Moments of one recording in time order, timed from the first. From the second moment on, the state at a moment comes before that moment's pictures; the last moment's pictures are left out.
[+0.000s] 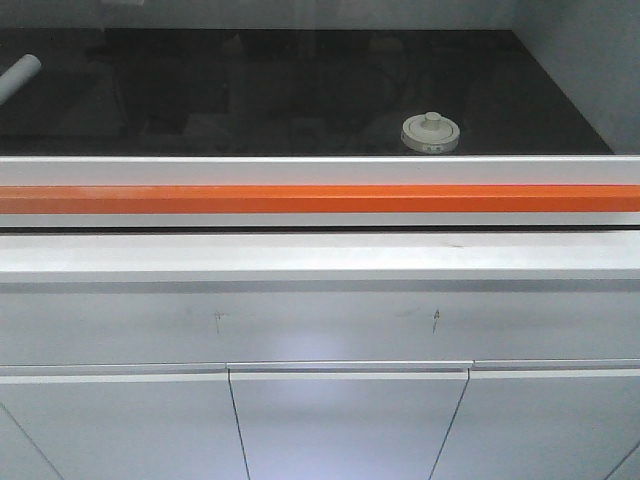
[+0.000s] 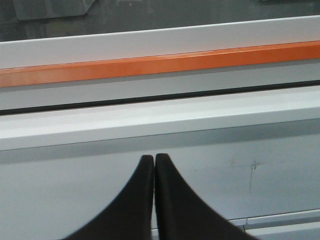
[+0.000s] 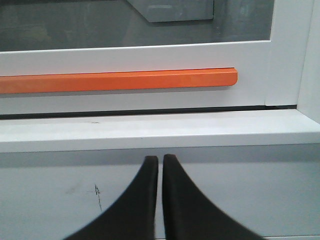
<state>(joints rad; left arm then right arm) -0.03 -0.01 0.03 -0.04 0.14 0.13 -0.01 -0.01 0.03 0.02 0.11 -0.02</state>
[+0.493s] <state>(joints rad) -0.03 -0.01 0.03 -0.04 0.14 0.13 -0.01 -0.01 0.03 0.02 0.11 -0.02</state>
